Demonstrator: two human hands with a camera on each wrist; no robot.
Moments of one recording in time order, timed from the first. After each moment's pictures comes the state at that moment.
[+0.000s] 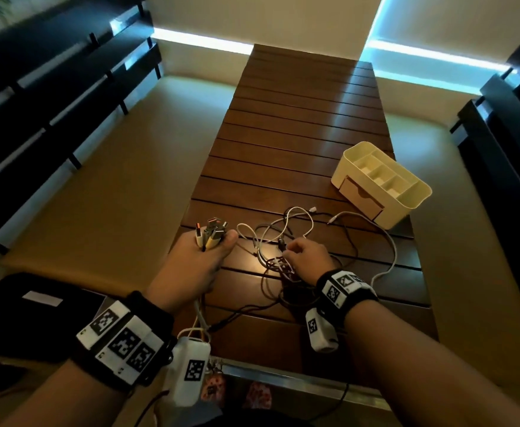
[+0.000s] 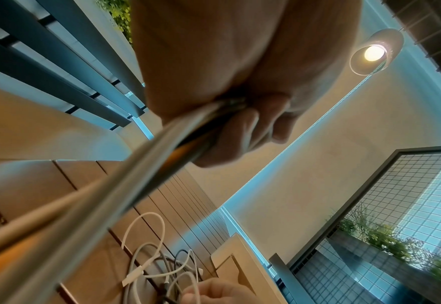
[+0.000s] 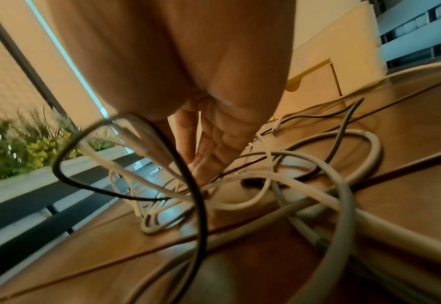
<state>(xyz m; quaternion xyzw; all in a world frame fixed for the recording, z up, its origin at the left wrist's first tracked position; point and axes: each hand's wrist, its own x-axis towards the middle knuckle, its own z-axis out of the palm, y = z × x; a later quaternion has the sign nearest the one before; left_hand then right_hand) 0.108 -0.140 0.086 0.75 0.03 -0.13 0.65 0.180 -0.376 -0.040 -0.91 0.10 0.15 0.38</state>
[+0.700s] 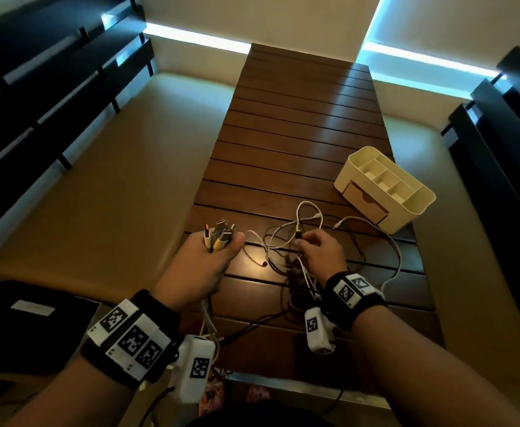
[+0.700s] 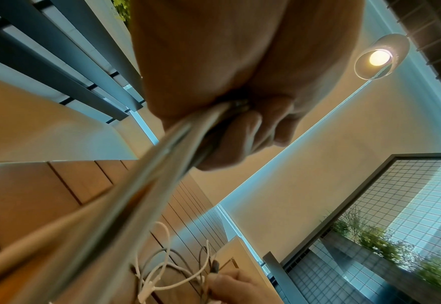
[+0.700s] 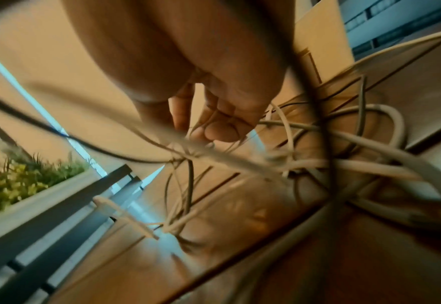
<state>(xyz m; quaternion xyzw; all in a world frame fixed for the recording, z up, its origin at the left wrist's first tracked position) 0.132 -0.118 0.078 0.74 0.00 -0.15 0.66 0.190 -0.366 -0.028 -0.85 0.18 0.03 0.49</state>
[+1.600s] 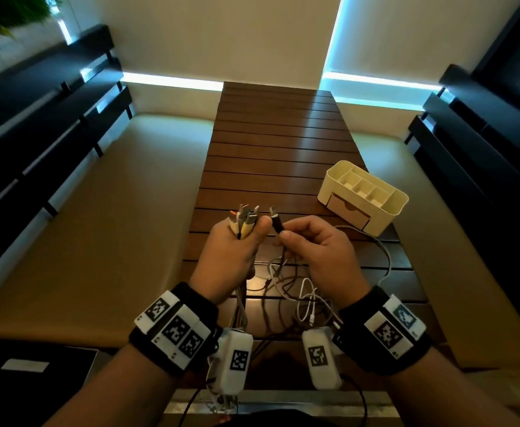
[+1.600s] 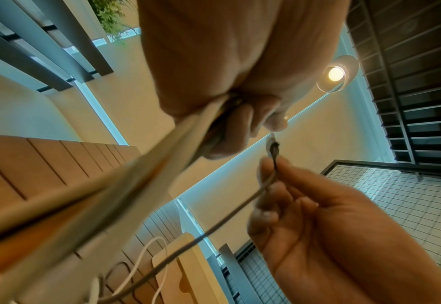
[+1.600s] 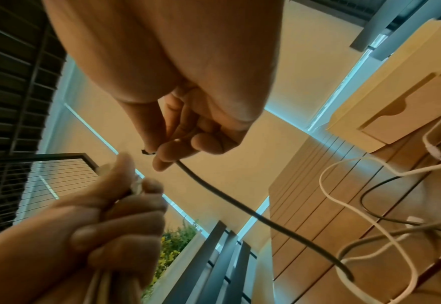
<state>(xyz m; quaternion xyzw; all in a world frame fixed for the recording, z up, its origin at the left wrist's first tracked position) 0.149 -0.145 0.110 0.70 -0.11 -0.08 0.70 0.119 -0.310 0.111 -0.74 -0.01 -0.06 0.67</state>
